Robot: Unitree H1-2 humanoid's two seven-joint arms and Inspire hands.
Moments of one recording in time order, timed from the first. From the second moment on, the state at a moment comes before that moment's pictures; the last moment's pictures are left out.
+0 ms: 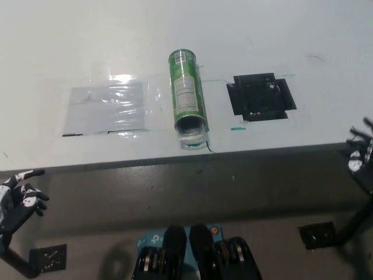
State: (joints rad) left_arm -0.07 0.37 0.21 0.01 -0.19 0.19 -0.17; right_arm -0.24 -0.24 -0.13 -0.04 0.00 0.15 0.01
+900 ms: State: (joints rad) left_arm -0.09 0.37 0.21 0.01 -0.19 0.19 -0.19; right_arm -0.63 -0.28 0.25 0.05 -0.13 0.19 0.17
